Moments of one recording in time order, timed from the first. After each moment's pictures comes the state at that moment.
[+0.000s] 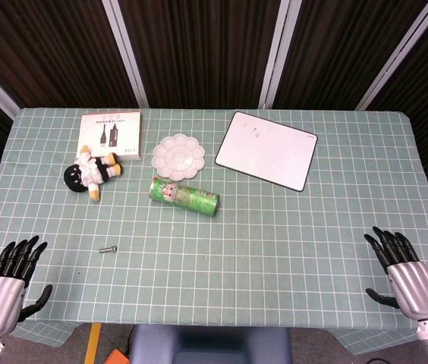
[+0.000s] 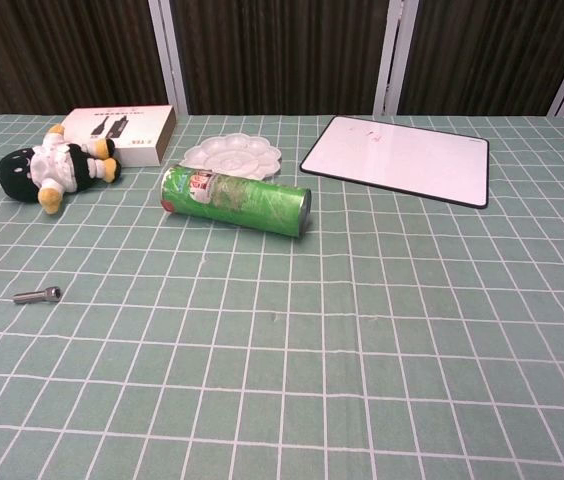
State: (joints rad) left arm -0.04 -1.16 0.07 -1.70 1.70 1.65 0.18; right arm 0.06 -1.05 -0.05 -1.66 -1.66 1.48 -0.05
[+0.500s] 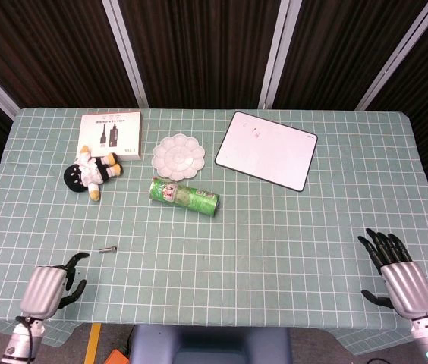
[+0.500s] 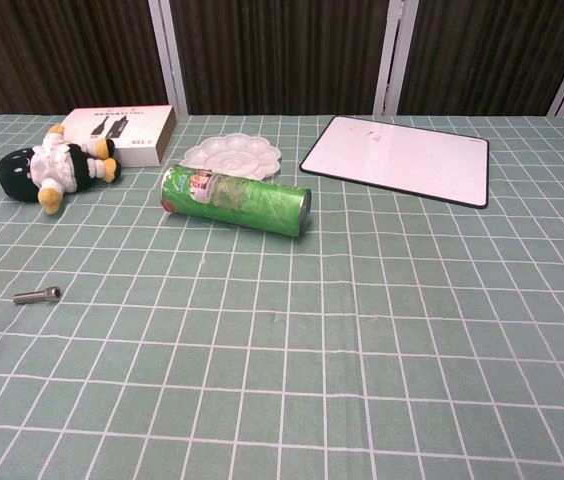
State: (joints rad) left arm -0.13 -1.40 0.01 -1.57 1.61 1.45 0.21; right arm 0.07 -1.07 -0.06 -1.66 -1.65 1.44 -0.07
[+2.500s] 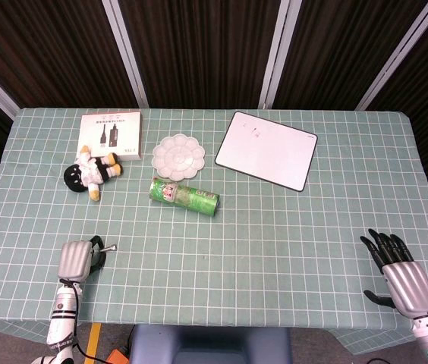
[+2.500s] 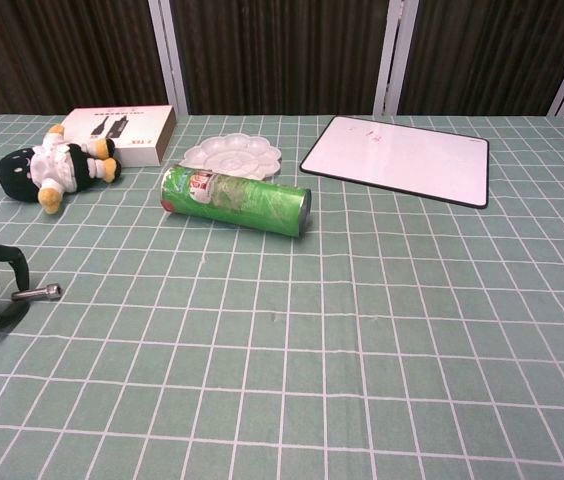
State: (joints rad) left arm -0.29 -1.81 -0.14 -1.04 1.36 1.30 0.22; right arm 0.07 -1.06 -0.05 -1.66 -1.63 1.42 -0.07
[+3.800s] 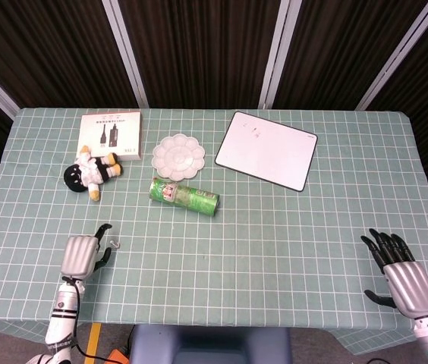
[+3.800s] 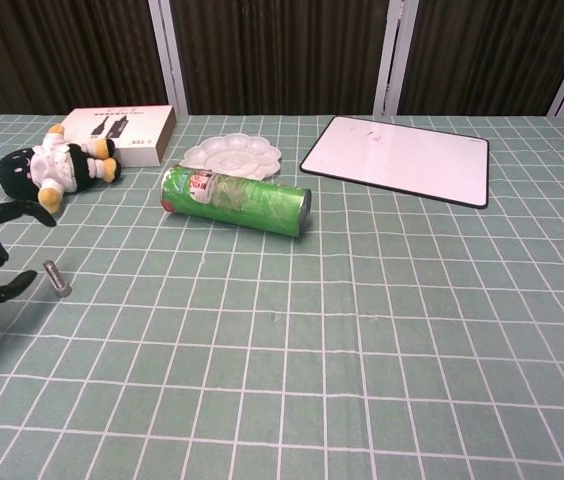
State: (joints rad) left arm -0.31 -1.70 -0.12 -1.24 1.41 1.37 0.30; right arm 0.07 -1.05 -0.05 -1.66 -1.63 1.43 -0.06
